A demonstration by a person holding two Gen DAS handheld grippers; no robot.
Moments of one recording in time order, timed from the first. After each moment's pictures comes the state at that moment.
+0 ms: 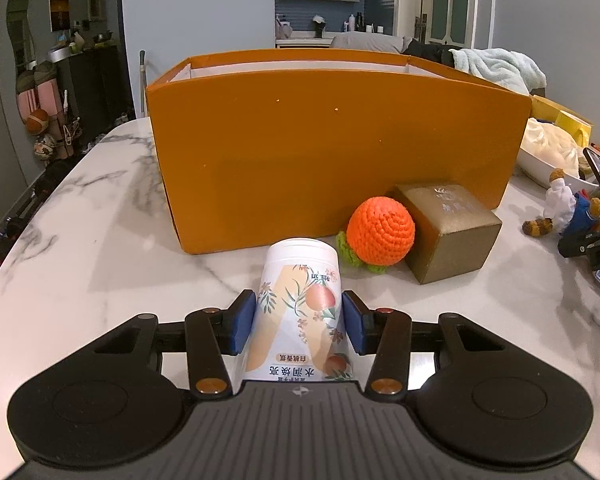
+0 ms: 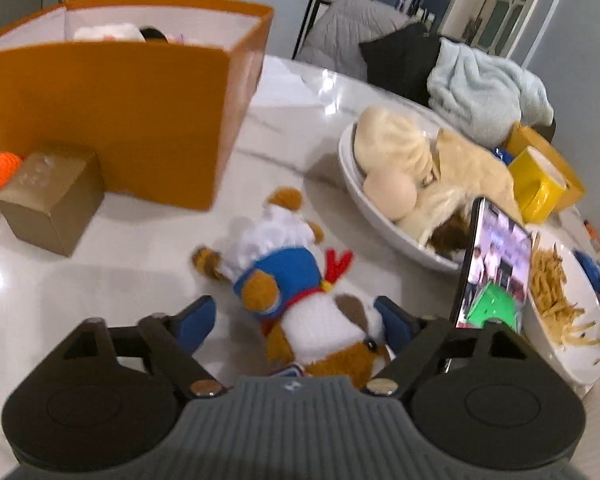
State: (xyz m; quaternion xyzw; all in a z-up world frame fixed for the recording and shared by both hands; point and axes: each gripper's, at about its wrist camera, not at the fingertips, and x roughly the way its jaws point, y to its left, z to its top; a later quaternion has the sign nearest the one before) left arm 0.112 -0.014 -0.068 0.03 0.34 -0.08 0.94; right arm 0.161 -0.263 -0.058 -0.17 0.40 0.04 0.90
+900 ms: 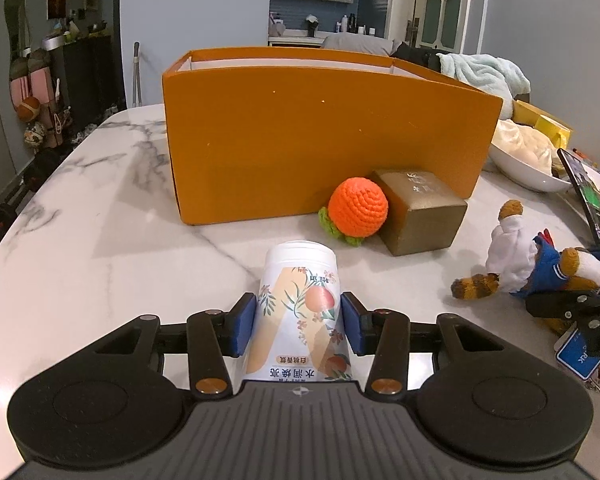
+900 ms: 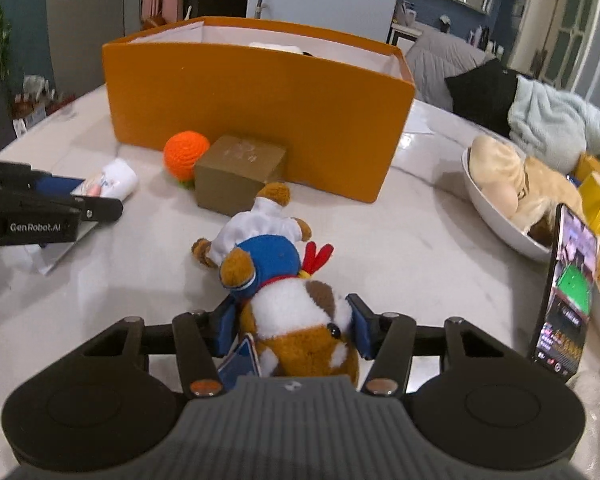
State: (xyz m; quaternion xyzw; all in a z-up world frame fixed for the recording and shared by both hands) left arm 0.087 -0.007 -0.065 0.00 0.34 -0.10 0.93; right arm 0.070 -0.204 -0.046 -0.15 0.37 0.17 0.90
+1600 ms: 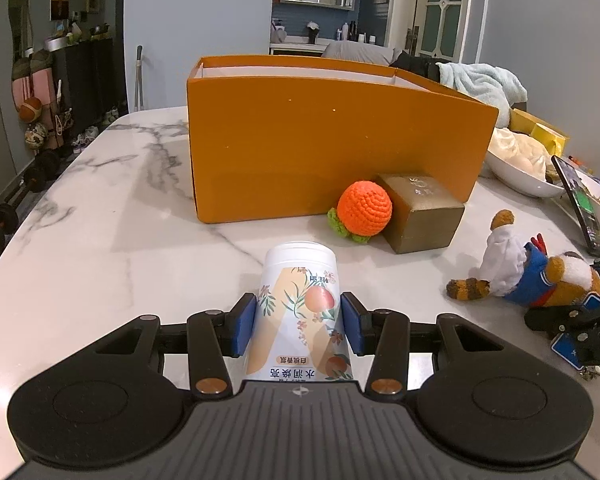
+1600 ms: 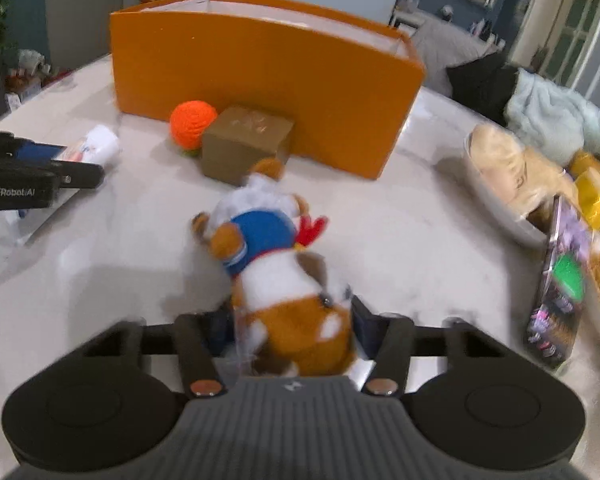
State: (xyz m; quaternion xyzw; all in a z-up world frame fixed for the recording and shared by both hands) left arm 0.075 0.008 -0.060 0.00 0.33 -0.10 0.94; right arm 0.060 -0.204 -0.051 -0.16 0.39 0.15 0.89
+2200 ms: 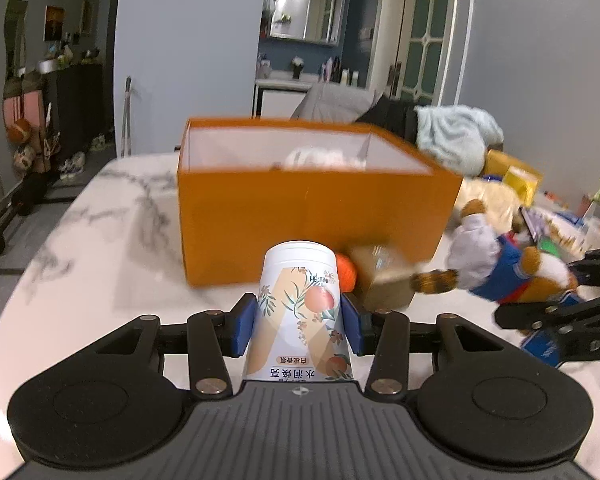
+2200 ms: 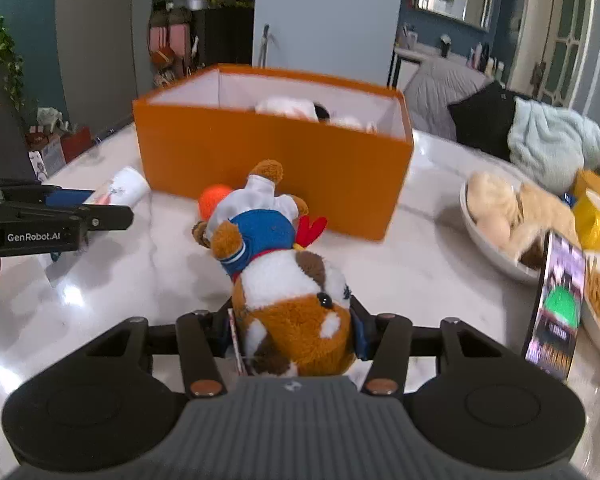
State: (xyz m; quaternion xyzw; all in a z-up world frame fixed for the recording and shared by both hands) left arm 0.071 0.007 -0.008 -0.02 0.28 -0.13 0.95; right arm 0.052 -0.204 0.003 -0.11 0.32 0.19 0.92
